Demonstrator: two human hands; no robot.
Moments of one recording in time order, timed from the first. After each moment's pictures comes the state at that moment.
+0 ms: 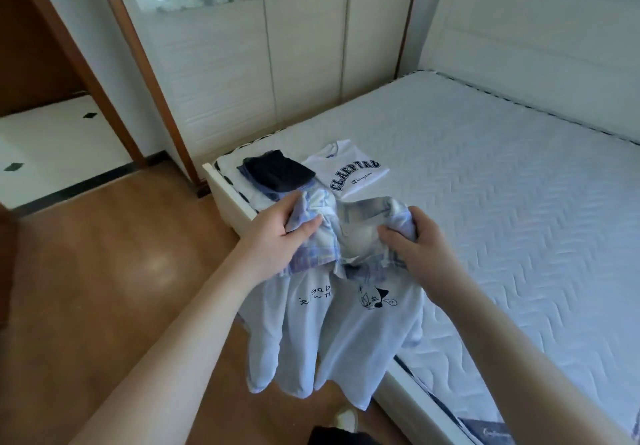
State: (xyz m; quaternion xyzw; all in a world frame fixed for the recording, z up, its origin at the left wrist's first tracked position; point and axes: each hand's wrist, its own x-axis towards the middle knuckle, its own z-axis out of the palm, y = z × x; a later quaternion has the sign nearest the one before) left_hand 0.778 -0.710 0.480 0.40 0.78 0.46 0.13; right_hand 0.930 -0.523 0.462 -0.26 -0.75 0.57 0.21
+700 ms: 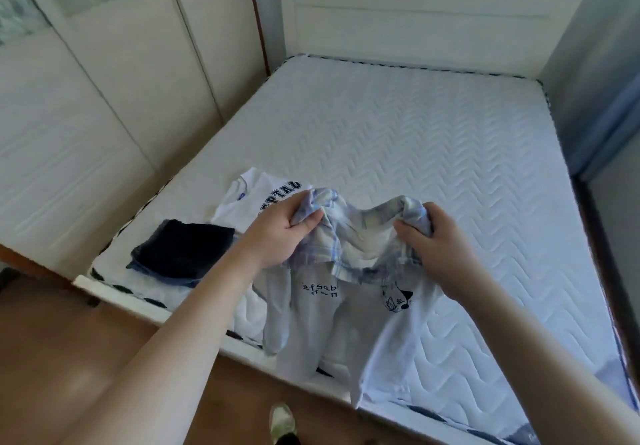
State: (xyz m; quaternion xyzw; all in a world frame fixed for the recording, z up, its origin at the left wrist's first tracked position) left_hand 0.581 -0.431 0.469 0.58 0.67 0.37 0.30; right_hand 0.823 -0.343 0.443 -0.49 -0.66 0.47 0.32
